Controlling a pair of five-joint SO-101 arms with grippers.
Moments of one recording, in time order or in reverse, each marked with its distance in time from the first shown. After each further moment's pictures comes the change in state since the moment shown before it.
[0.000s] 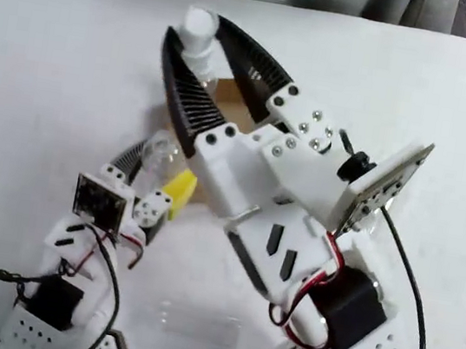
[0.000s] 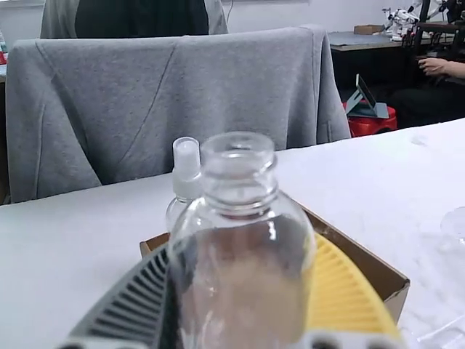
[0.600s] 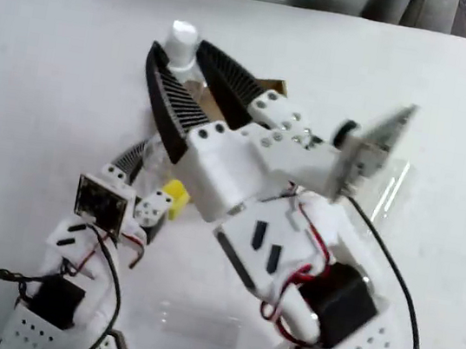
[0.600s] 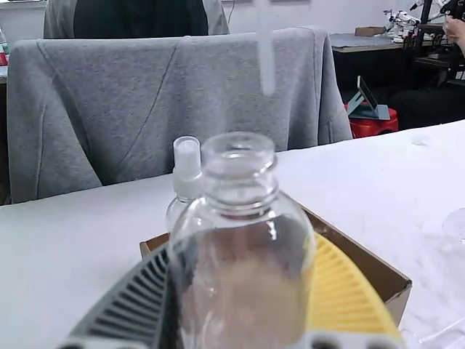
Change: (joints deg) left arm 0.0 0.0 1.1 -1.4 0.0; right arm -0.7 0.4 3.9 4.3 -13.2
